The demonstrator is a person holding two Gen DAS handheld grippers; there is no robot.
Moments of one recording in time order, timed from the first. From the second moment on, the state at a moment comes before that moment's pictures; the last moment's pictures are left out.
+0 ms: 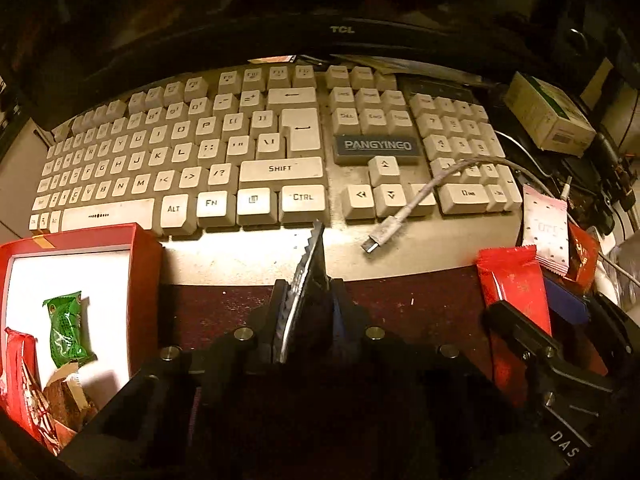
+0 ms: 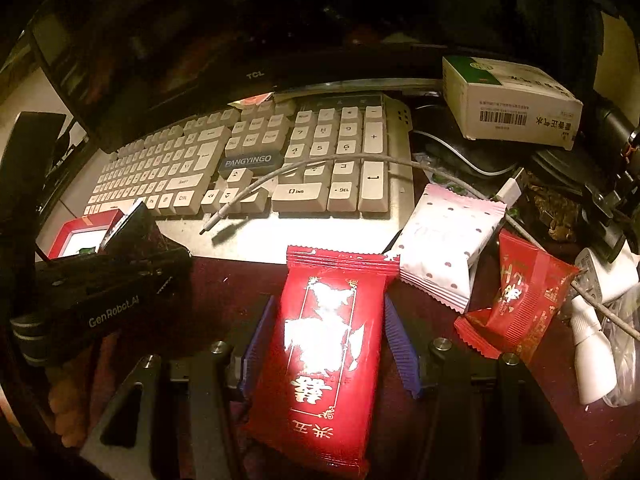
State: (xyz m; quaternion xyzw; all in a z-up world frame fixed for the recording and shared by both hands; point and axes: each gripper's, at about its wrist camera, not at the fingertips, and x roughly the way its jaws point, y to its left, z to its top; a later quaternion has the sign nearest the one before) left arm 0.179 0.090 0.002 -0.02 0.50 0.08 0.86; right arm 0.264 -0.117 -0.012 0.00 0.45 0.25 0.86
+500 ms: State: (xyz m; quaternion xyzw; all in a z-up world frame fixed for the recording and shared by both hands) left arm 0.069 0.098 0.053 -0.02 0.41 0.05 0.91; right arm 0.263 -0.122 -0.012 0.04 0.46 0.28 0.84
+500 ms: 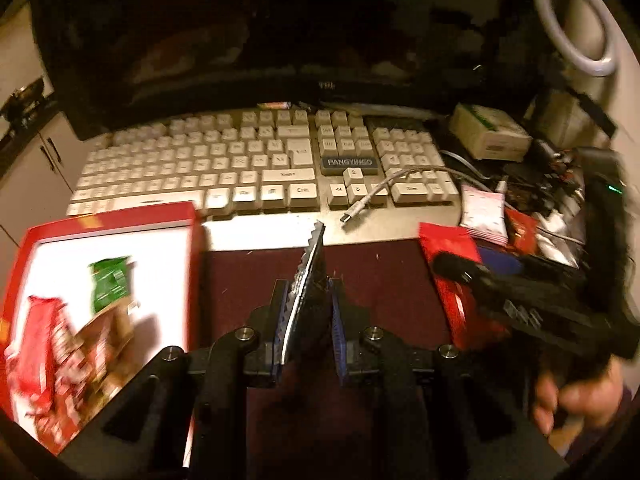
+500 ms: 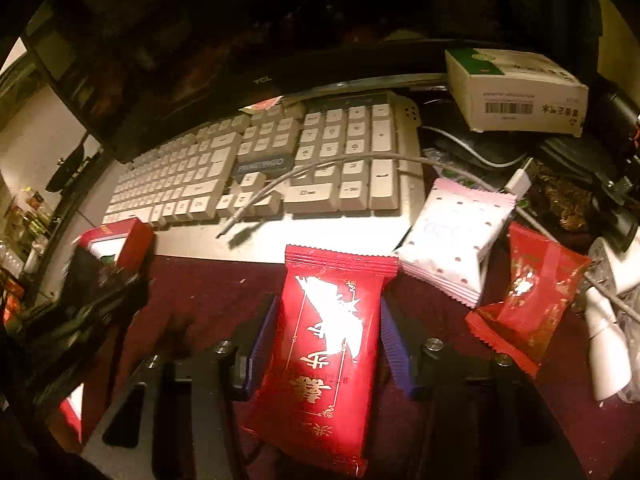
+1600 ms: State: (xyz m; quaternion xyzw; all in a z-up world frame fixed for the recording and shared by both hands) left arm -0.058 0.260 0.059 -0.09 0.35 0.15 0.92; right arm 0.136 0.049 0.059 0.00 0.37 0.49 0.79
